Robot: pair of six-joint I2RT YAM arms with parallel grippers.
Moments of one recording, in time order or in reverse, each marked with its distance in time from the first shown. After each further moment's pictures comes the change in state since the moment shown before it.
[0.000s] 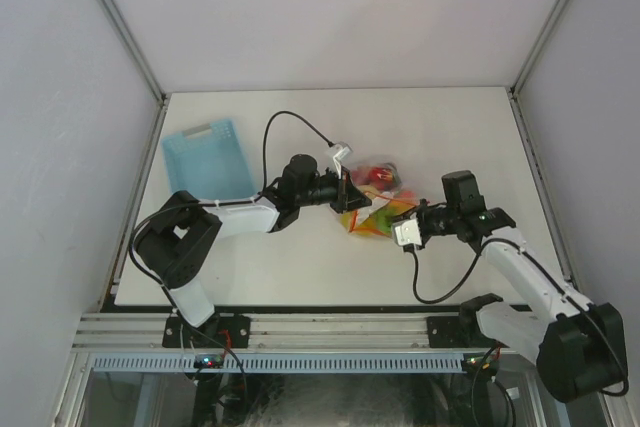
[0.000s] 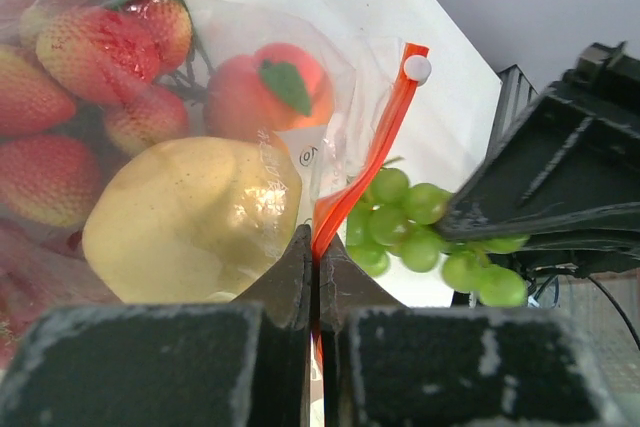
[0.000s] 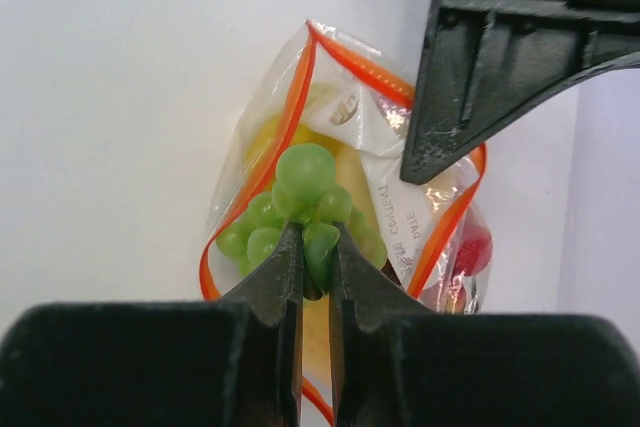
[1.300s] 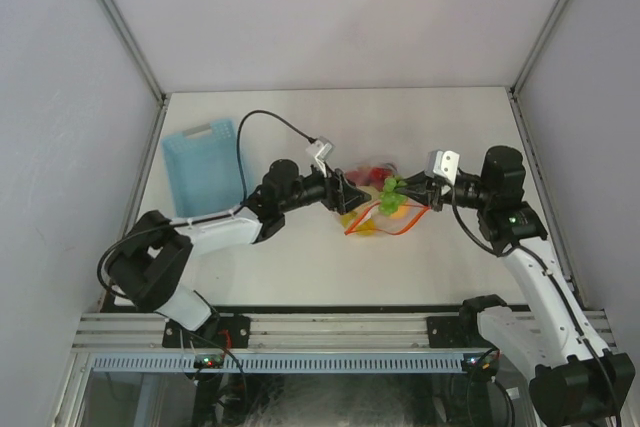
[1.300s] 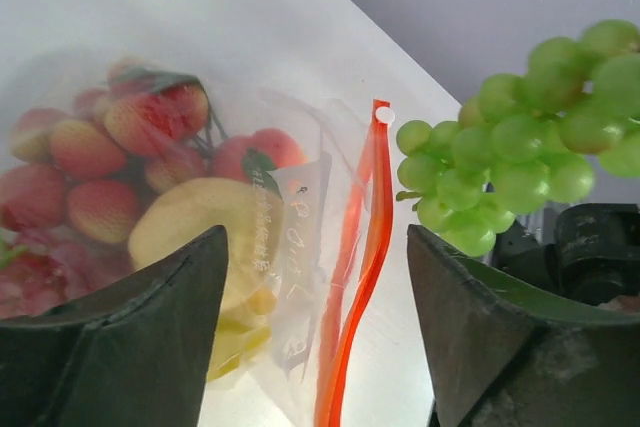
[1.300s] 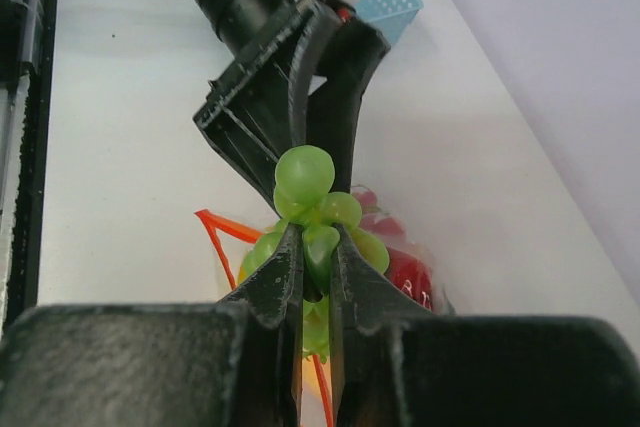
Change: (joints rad) left arm 0.000 -0.153 -0.089 0.076 -0.094 -0.005; right arm -0.137 -0.170 0.161 0.297 -0.193 1.008
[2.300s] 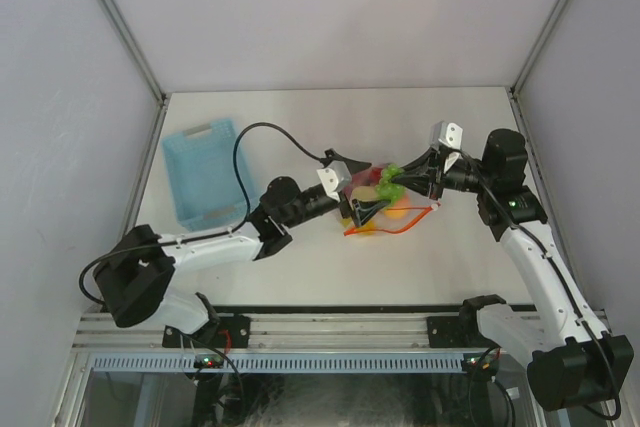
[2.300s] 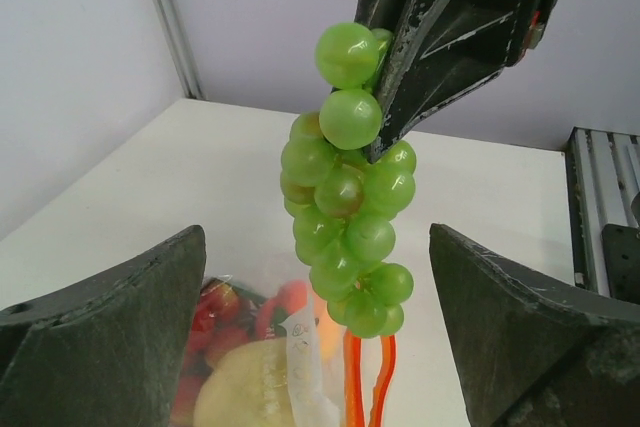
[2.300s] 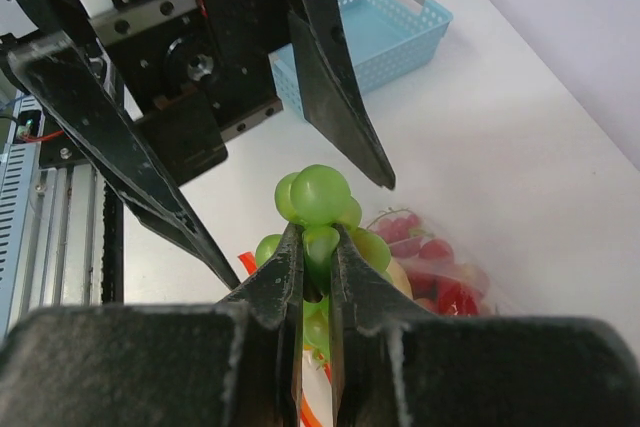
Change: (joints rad) left arm -0.185 -0.159 -0.048 0.236 -0.146 0.522; right arm -0.012 0.099 0.103 0.058 -0.053 0.297
